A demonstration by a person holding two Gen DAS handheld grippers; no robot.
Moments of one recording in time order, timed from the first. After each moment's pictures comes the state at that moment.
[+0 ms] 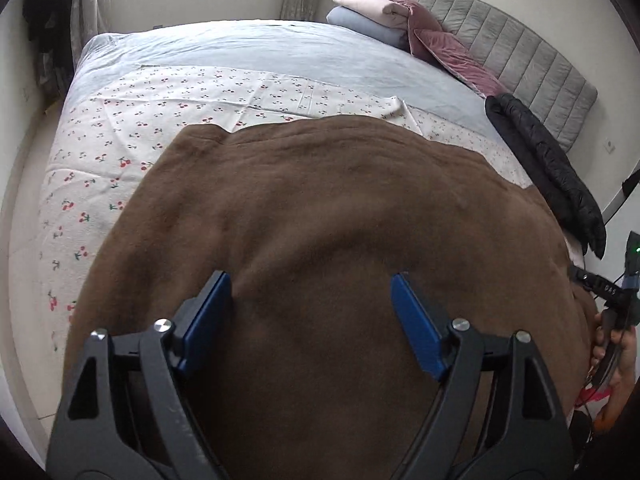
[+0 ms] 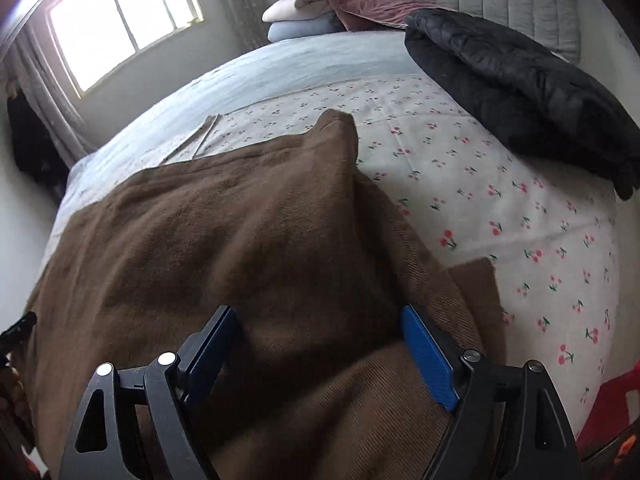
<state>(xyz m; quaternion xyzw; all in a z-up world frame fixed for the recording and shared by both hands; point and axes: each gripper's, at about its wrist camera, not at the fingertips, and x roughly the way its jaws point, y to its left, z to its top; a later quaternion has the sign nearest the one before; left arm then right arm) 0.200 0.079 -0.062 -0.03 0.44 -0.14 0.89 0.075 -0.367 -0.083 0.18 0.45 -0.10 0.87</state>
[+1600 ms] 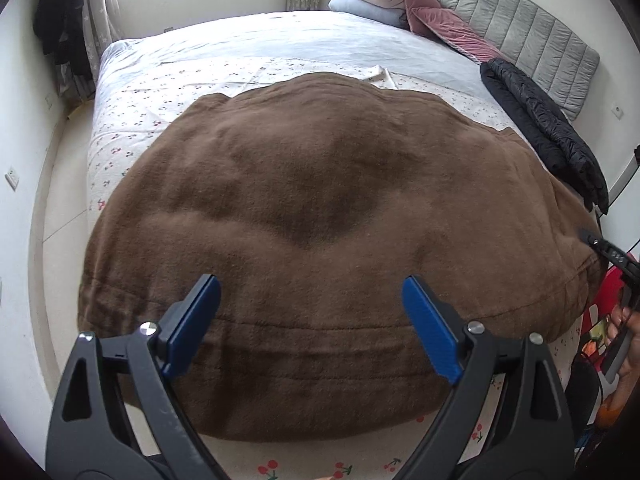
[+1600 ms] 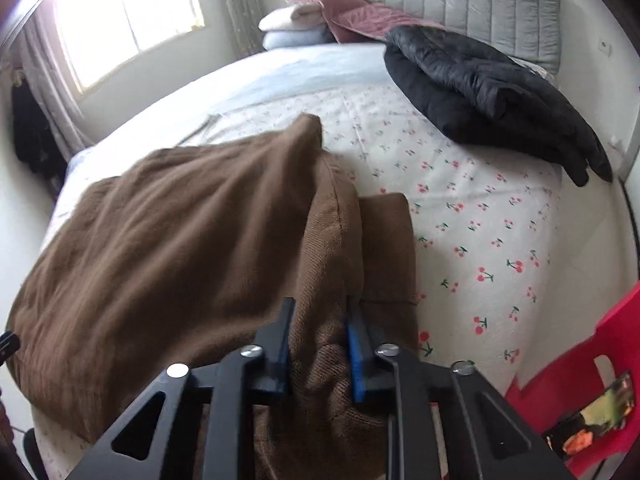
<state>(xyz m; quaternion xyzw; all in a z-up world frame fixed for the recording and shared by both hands) 0.091 0.047 -0.045 0.01 0.45 -0.11 0.89 -0.011 -0.351 -0.047 0.16 0.40 -0.12 0.90</state>
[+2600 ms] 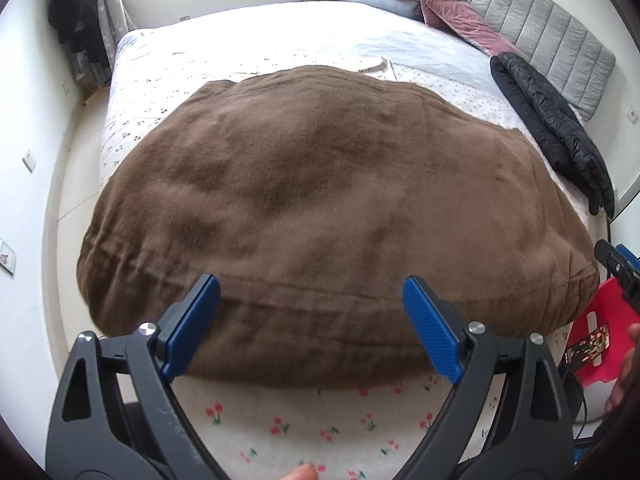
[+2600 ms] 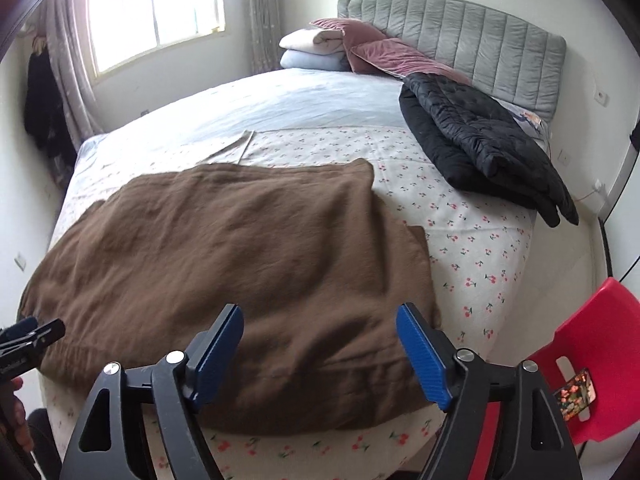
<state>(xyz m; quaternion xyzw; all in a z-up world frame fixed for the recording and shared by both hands) 0.059 0.008 -0.027 0.02 0.48 -0.06 0.88 -0.024 -0.246 0.016 0.07 0.43 -0.14 0.89</state>
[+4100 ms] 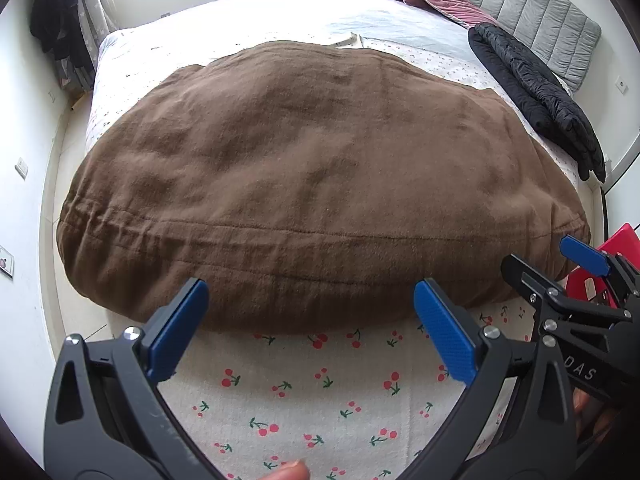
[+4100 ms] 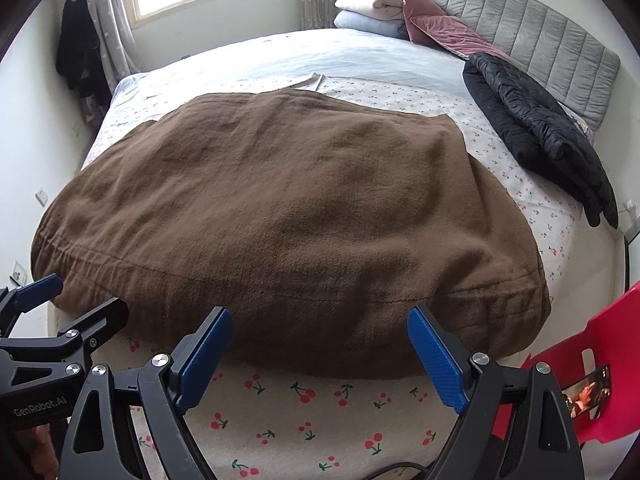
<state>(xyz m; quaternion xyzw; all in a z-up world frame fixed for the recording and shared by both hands) 0.024 -0.030 -0.037 0.04 0.50 -0.08 0.86 -0.020 -0.181 -0.024 0.05 0.50 -0.07 0.86</state>
